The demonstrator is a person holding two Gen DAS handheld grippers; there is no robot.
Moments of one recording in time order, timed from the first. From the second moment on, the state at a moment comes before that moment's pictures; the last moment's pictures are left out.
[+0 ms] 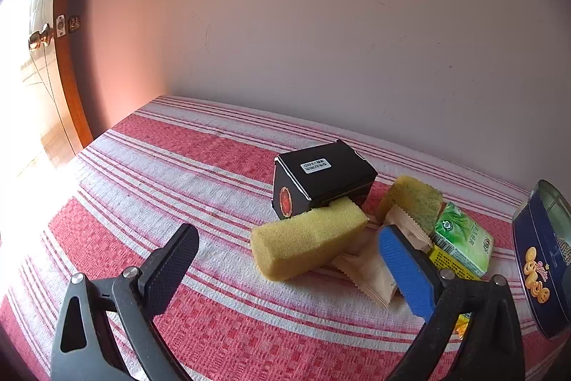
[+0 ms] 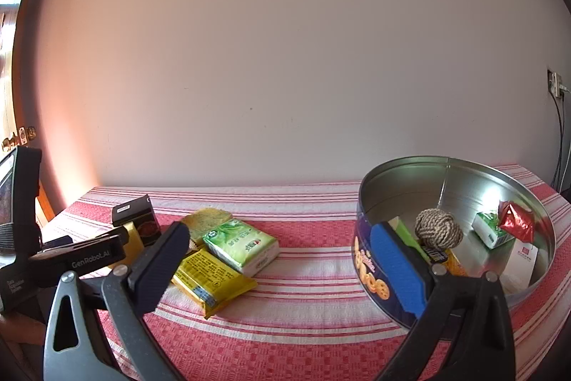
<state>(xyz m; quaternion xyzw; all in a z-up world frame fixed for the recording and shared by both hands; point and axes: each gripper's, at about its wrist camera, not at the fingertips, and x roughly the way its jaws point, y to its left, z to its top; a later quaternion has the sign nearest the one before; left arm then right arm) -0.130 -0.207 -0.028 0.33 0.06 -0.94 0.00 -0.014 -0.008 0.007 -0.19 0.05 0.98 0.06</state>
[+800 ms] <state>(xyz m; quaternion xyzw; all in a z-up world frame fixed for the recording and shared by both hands) -0.121 -0.217 -0.038 0.40 0.09 -0.91 -0.04 -0.042 -0.011 -0.016 -0.30 0.08 0.95 -0.01</state>
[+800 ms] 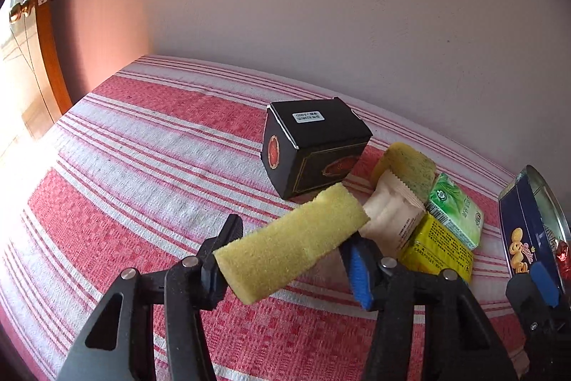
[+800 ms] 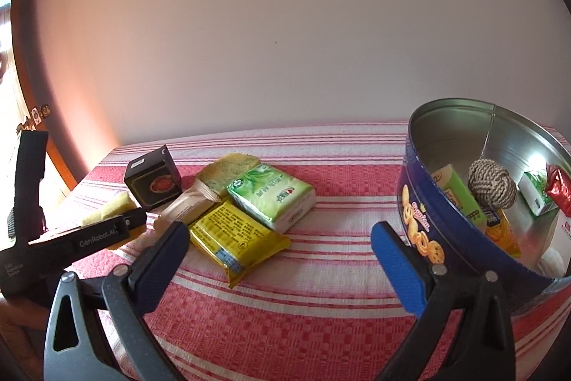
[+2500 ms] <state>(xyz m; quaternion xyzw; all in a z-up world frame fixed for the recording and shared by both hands) -0.098 -0.211 -0.012 0.31 0.07 -0.95 0.00 -0.058 -0.017 -0.012 -0.32 0.06 0.94 -0.08</state>
